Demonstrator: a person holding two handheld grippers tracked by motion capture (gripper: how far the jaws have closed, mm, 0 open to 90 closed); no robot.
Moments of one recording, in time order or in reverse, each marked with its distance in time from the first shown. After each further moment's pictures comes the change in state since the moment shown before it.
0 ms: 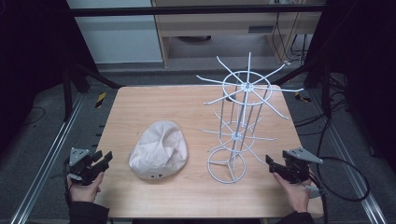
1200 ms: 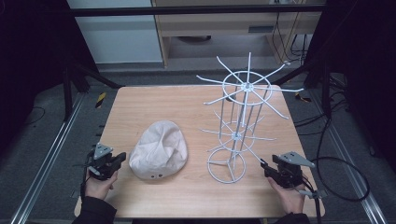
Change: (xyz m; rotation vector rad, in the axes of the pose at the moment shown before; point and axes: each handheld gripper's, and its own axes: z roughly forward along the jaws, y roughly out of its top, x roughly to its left) left arm -0.029 -0.001 0.036 0.160 -0.119 0.173; right arm 0.024 -0.004 -0.005 0.019 0.040 -0.053
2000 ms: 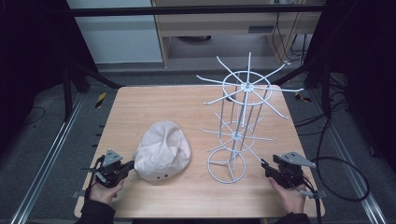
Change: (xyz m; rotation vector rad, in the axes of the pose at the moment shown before) left arm -0.027 -0.009 -0.003 0.038 -0.114 0.091; right arm -0.002 -0.001 -0.001 -0.001 0.002 0.006
